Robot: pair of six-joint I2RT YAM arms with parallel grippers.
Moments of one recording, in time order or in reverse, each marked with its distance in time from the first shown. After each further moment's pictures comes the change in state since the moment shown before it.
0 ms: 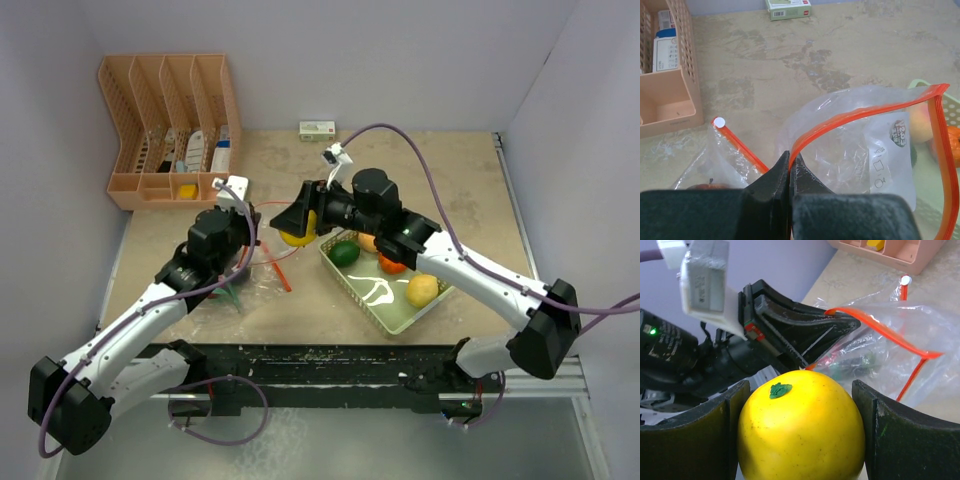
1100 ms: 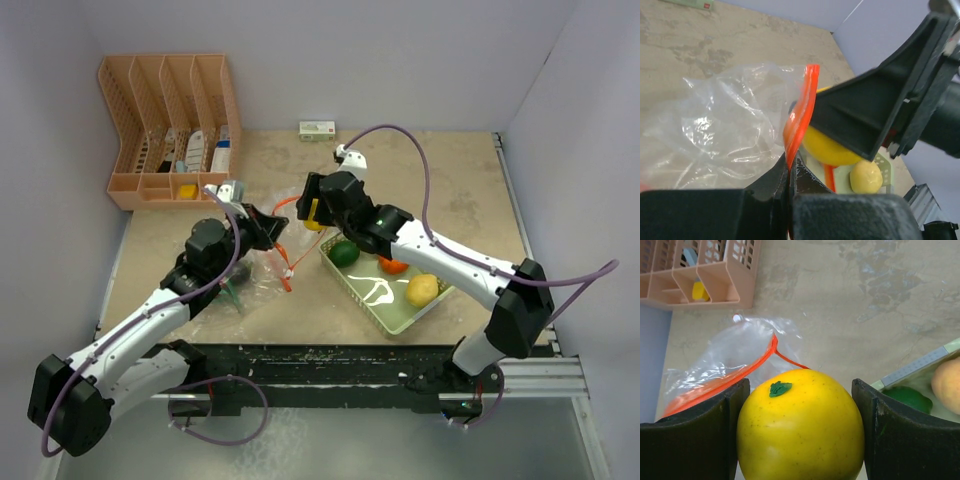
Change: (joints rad) left arm 0.000 -0.014 -0.084 0.241 0.277 -0.418; right arm 0.032 0.175 0.096 -0.245 0.672 0.040
